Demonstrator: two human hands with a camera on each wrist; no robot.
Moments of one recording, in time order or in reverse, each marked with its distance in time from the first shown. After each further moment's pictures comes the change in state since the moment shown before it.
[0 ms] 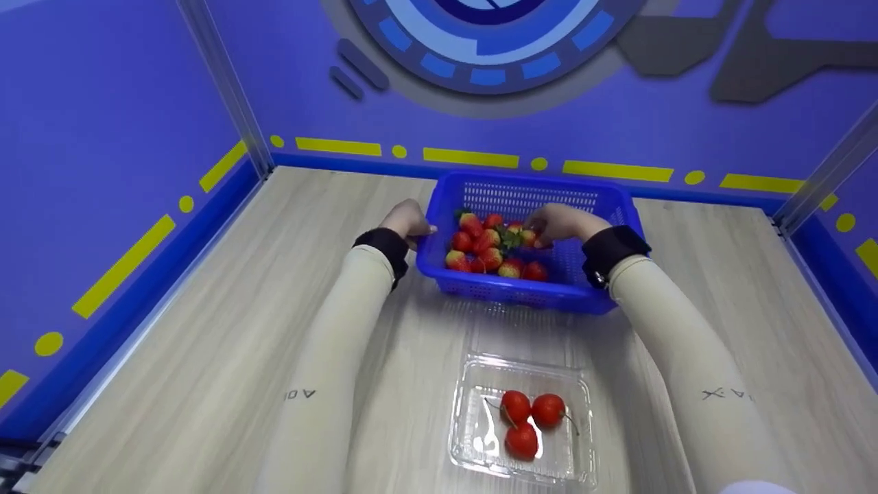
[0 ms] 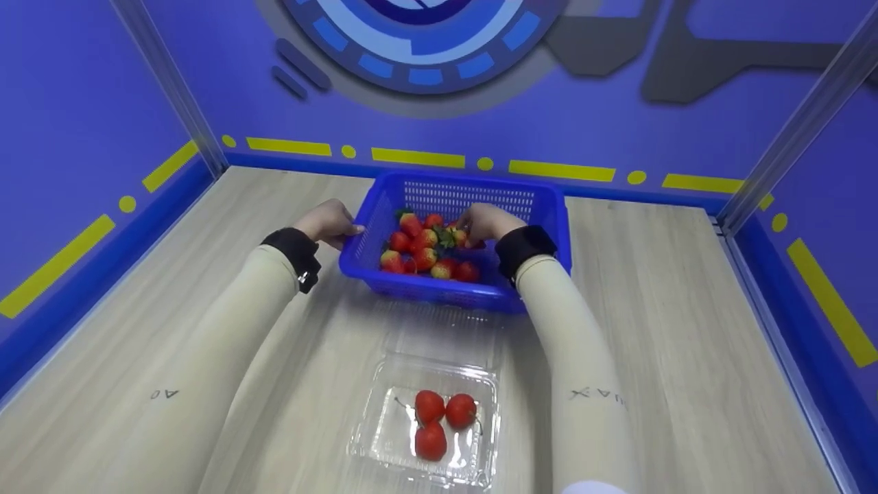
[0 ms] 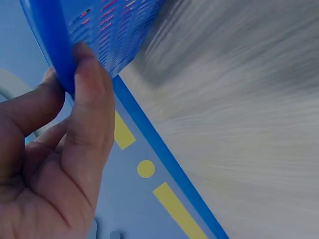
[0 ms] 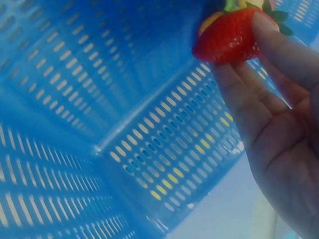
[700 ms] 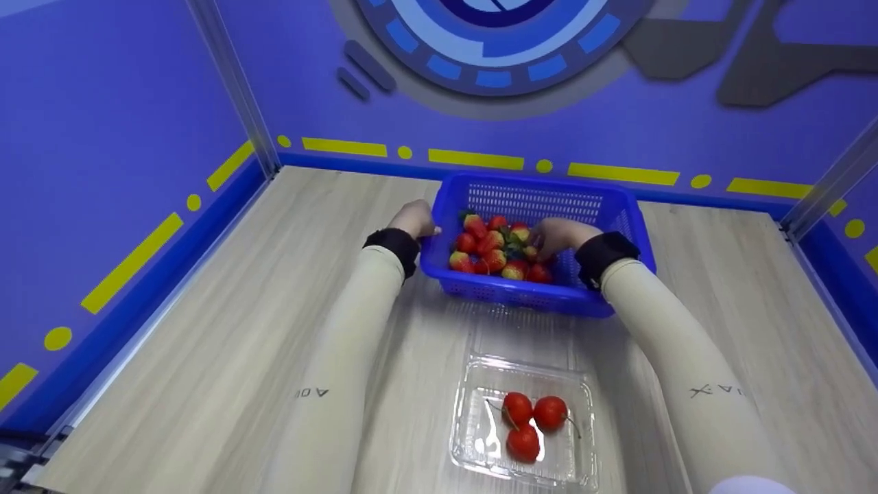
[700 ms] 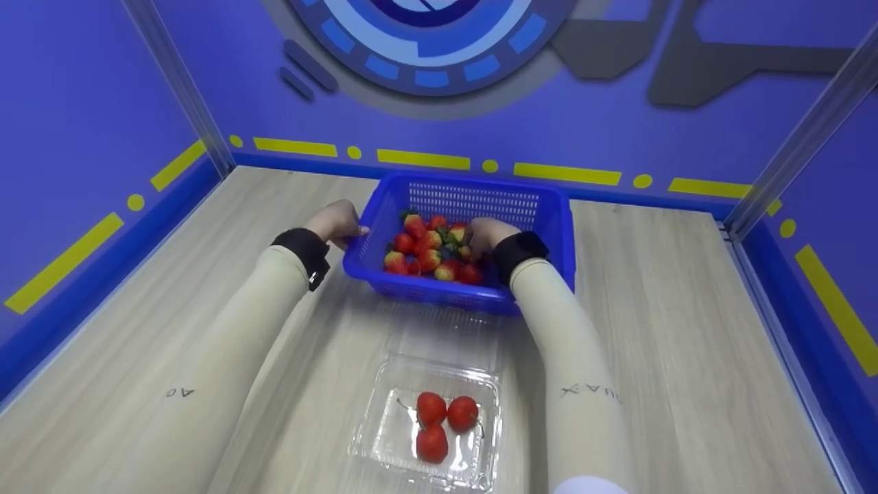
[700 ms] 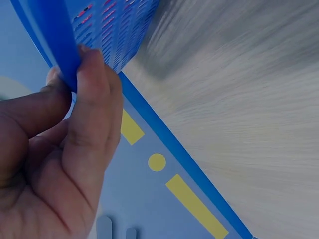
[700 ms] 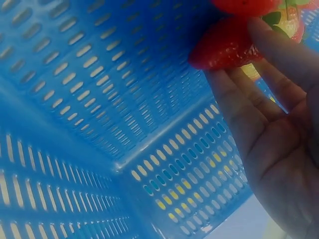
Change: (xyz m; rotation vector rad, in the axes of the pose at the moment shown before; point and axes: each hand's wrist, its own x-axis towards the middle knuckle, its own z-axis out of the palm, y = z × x) left_hand 0.231 -0.081 0.055 0.321 0.110 0.081; right_hand 0.012 0.006 0.016 -0.047 -0.099 0.055
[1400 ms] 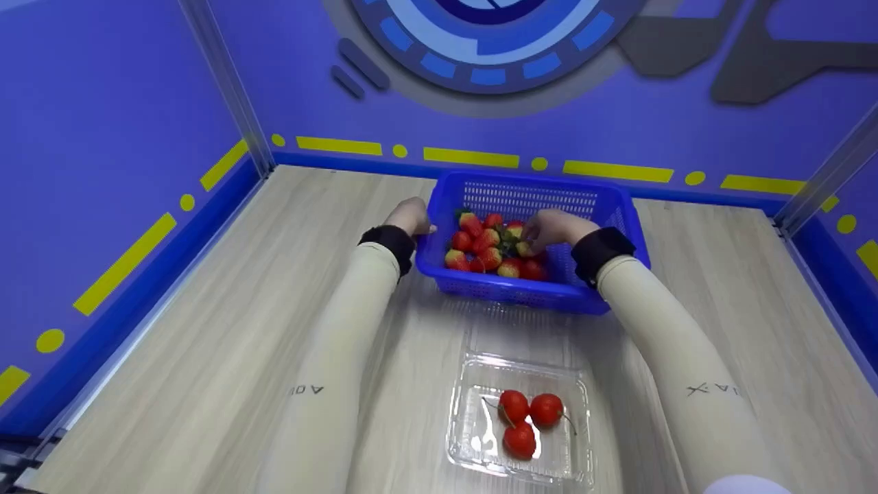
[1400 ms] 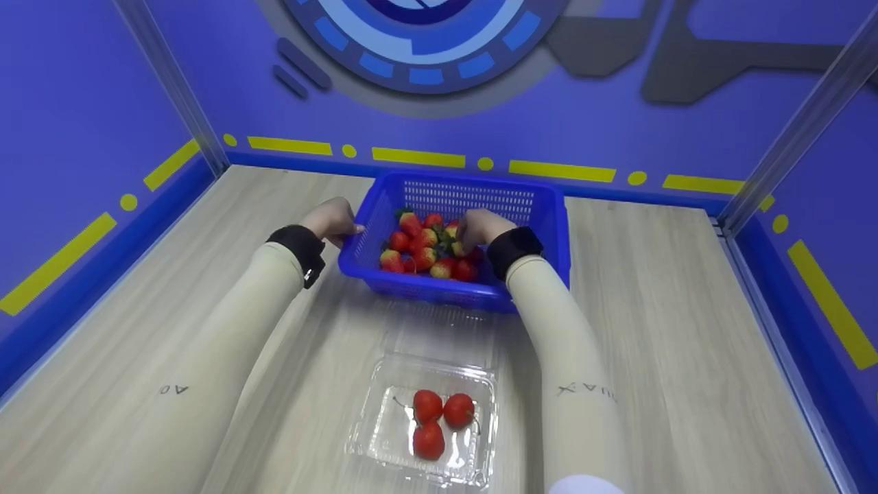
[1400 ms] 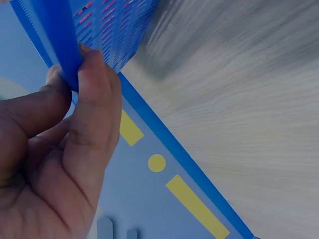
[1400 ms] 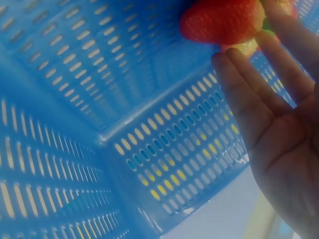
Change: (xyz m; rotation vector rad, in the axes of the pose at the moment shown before) left_hand -0.151 0.059 -0.077 -0.096 -0.068 -0.024; right_hand -0.003 -0.004 -0.005 -0.053 0.077 -0.040
